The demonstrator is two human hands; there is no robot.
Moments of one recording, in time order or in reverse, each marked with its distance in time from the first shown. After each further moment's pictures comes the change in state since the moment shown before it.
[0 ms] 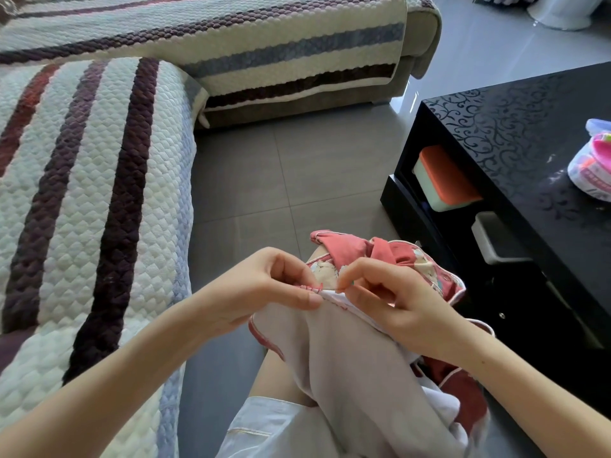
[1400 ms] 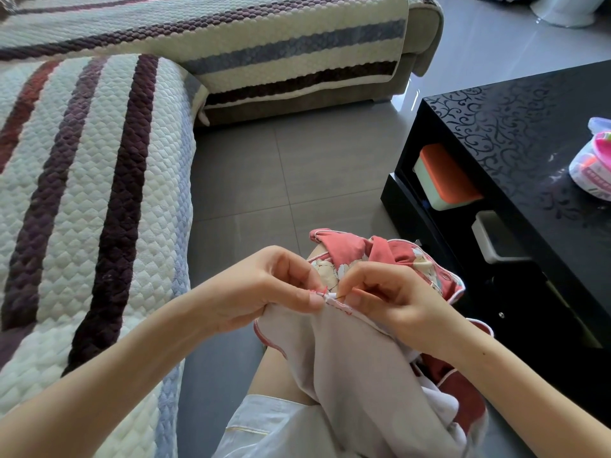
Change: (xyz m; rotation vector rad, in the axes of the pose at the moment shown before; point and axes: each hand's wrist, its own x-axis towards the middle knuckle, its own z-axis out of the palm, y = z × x) left_hand -0.002 0.009 0.004 -0.115 -0.110 -0.030; right_hand 0.002 0.007 0.003 0.342 -0.037 0.002
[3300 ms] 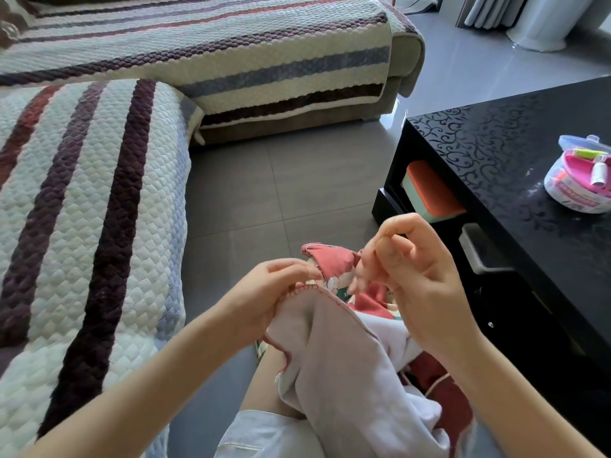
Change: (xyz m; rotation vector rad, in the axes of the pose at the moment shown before) left_hand 0.035 -0.029 0.007 -0.196 0.401 0.003; right_hand 0.003 -0.034 -0.006 0.349 0.352 -0.243
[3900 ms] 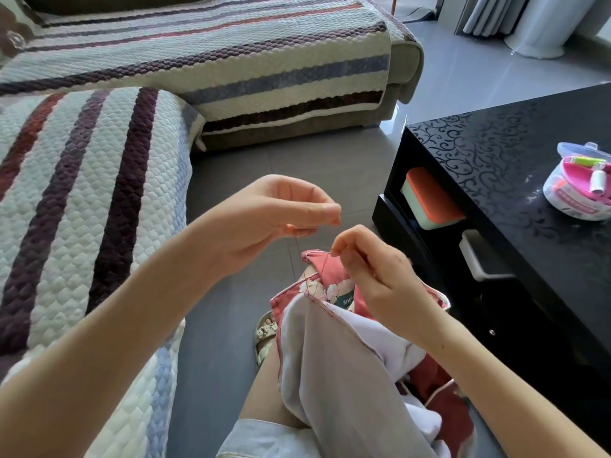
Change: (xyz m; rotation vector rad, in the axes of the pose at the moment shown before) left_hand -0.005 0.097 0.004 0.316 -0.316 0.383; right_hand 0.018 0.015 -0.001 -0.734 -0.138 0.010
